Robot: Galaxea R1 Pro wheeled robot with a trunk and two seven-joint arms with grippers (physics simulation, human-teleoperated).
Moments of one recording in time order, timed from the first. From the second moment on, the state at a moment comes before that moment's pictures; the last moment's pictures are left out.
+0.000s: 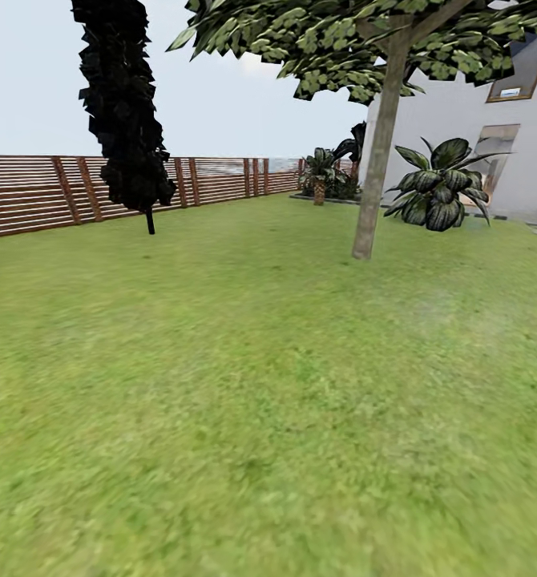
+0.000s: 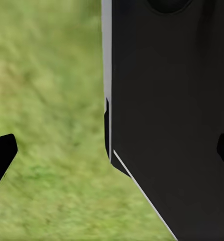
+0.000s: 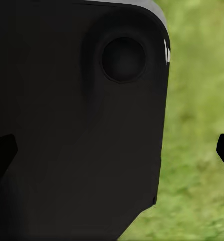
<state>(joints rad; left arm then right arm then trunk) 0.00 0.06 0.00 -0.01 0.00 0.00 0.00 -0.05 0.00 0.00 -0.02 0.00 0.00 0.00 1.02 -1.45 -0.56</state>
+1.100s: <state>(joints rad) 0.00 0.06 0.00 -0.01 0.00 0.00 0.00 -0.05 0.00 0.00 -0.02 0.00 0.00 0.00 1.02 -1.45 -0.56</state>
